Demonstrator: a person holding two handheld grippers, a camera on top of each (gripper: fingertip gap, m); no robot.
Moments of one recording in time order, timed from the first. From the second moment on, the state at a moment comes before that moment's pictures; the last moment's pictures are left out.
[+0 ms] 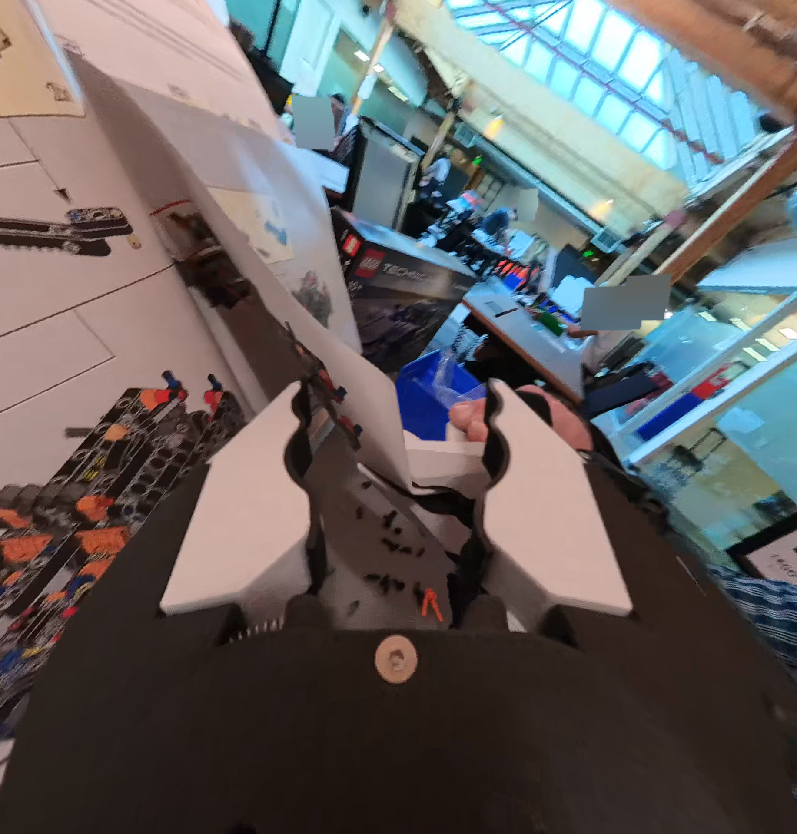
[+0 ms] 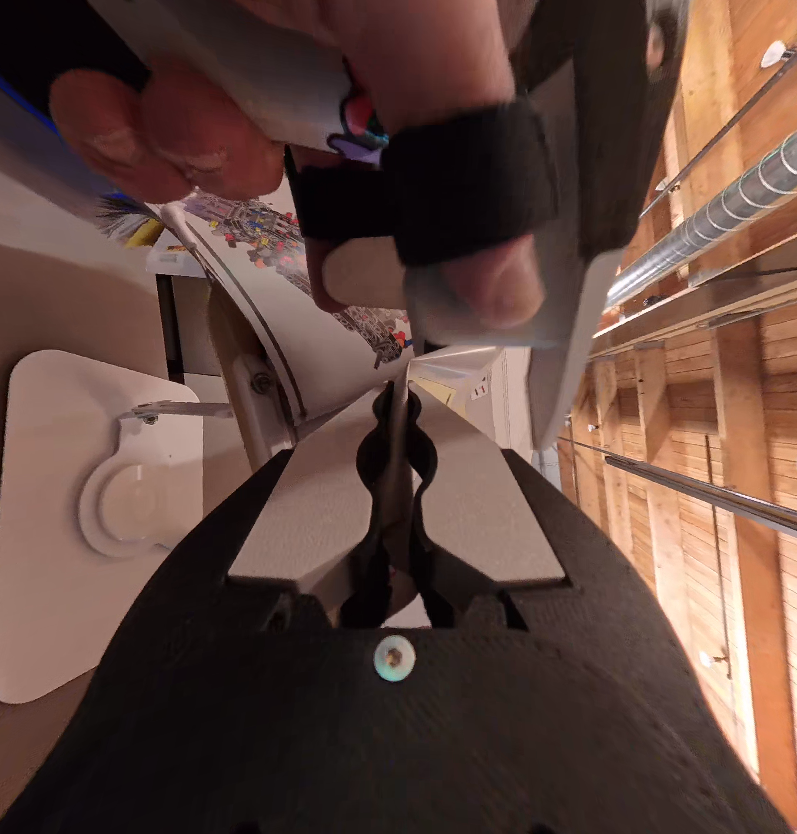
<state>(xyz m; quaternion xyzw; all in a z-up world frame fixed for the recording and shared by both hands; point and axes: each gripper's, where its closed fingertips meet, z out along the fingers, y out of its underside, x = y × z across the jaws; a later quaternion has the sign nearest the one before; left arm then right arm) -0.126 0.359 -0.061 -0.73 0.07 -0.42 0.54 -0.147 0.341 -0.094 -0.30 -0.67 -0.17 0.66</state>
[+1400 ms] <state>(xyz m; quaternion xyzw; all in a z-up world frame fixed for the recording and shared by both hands) -0.296 0.324 -0.067 -0.77 0.06 -0.41 0.49 -0.222 0.304 -0.150 -0.42 -0.79 0.20 0.40</state>
